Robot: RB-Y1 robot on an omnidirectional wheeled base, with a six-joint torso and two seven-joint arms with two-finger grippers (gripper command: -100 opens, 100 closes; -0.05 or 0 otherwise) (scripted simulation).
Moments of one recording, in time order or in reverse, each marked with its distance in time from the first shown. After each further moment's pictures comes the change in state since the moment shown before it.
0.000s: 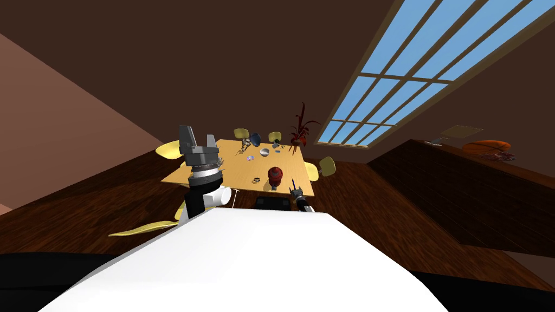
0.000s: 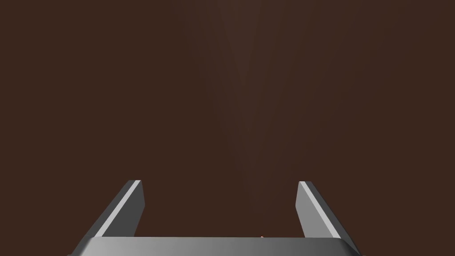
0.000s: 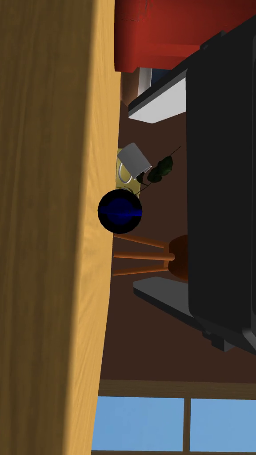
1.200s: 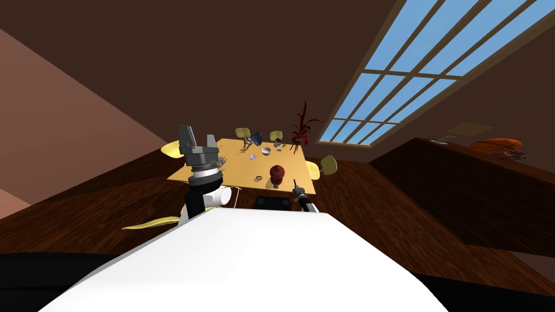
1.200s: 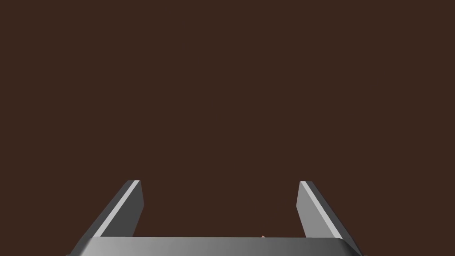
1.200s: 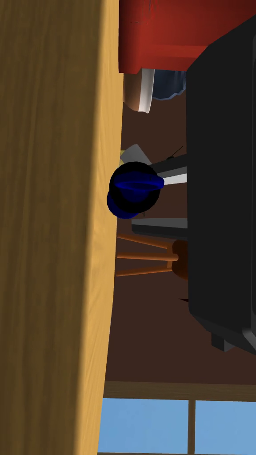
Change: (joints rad) left arm 0.000 0.000 0.000 0.000 0.000 0.000 0.000; right arm -0.053 -0.065 0.012 0.034 -0.007 0.009 -0.062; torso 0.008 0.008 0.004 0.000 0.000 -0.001
